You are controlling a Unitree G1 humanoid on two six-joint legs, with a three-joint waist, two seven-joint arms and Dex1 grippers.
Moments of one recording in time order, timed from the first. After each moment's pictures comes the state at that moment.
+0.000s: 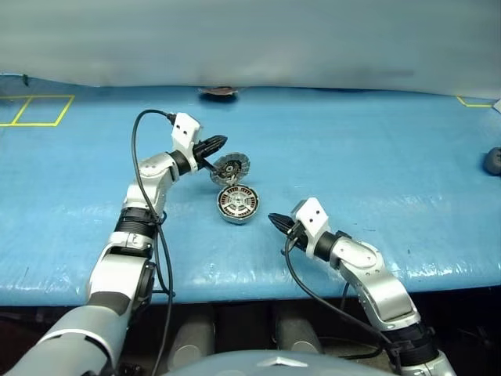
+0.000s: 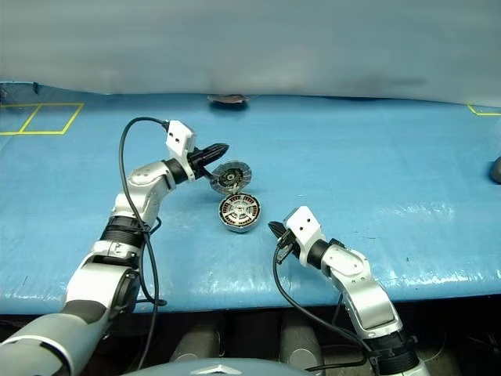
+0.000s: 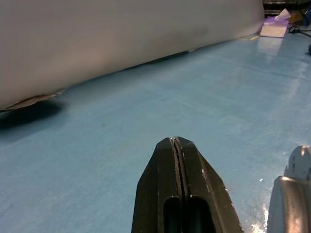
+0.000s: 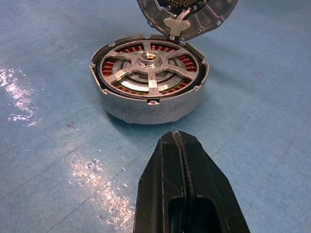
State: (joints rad) left arm -0.79 0.26 0.02 0.68 -0.24 0.08 -0.79; right arm -0.02 -0.37 0.19 -0.29 0.14 0.37 0.58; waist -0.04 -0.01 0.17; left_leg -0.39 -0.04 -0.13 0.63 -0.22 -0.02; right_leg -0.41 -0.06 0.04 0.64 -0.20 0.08
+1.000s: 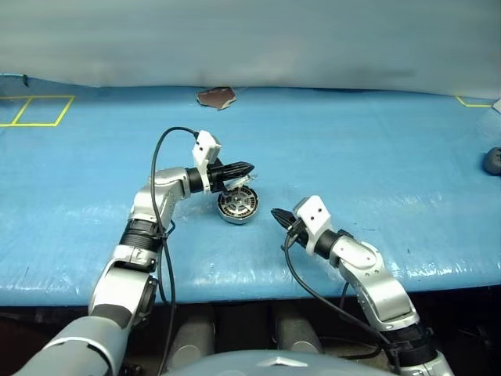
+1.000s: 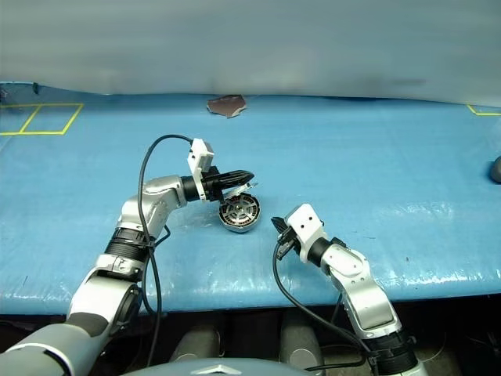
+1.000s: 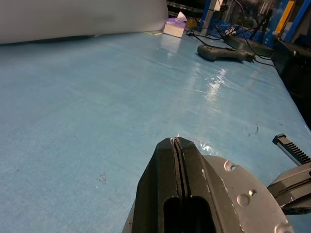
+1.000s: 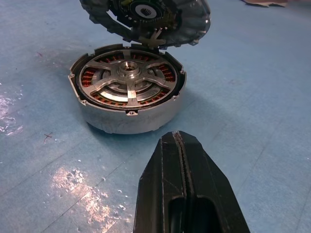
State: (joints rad) left arm -0.67 0.26 -0.09 0.45 -0.31 0.36 -1.01; right arm -0.01 -0.36 0.19 -0.29 0.12 0.34 0.52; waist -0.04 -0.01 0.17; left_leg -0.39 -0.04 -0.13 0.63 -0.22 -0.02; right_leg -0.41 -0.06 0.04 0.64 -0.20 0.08
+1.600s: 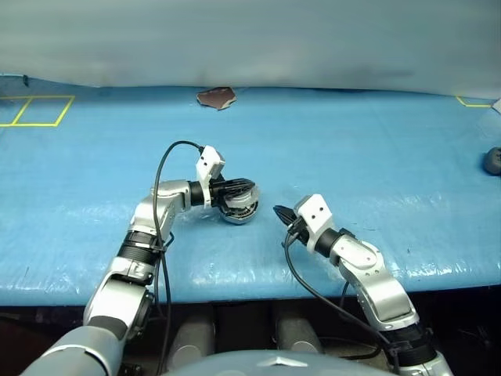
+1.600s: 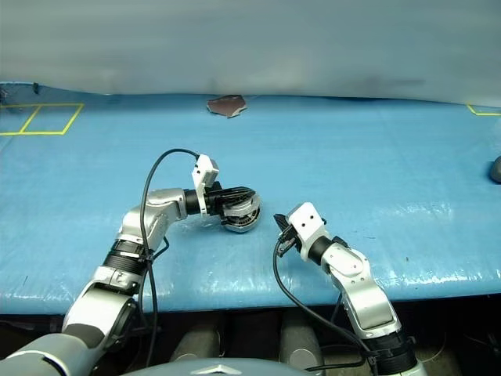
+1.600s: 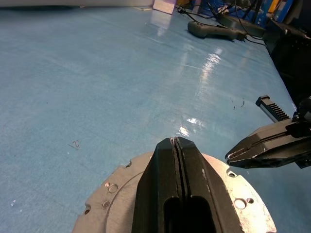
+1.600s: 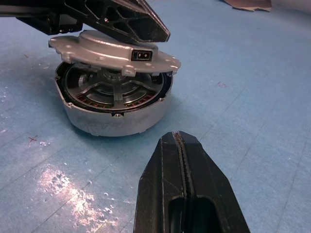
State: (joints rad) left arm -0.59 0.28 -0.15 0.38 -0.29 0.39 -1.01; right arm -0.01 -0.35 0.18 -0.29 0.10 0.33 0.49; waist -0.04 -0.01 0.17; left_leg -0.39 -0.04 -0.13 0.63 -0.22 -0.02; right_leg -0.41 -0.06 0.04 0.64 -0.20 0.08
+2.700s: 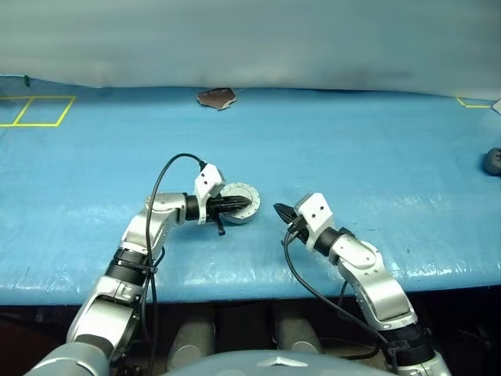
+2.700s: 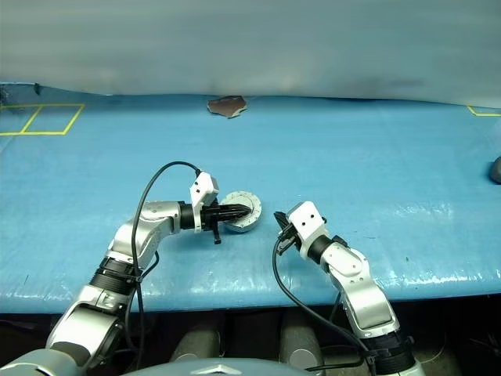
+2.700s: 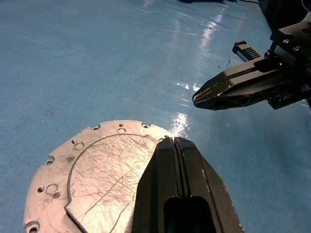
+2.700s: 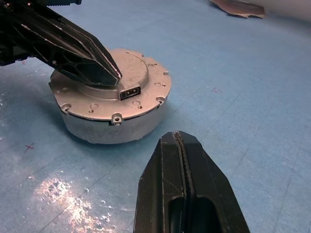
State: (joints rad) left arm -0.47 0.36 -0.19 0.20 -0.26 0.39 -0.99; right arm -0.02 -0.34 0.18 -0.28 0.10 0.31 0.48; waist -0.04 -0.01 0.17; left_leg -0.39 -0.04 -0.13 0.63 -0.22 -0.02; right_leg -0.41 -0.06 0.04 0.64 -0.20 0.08
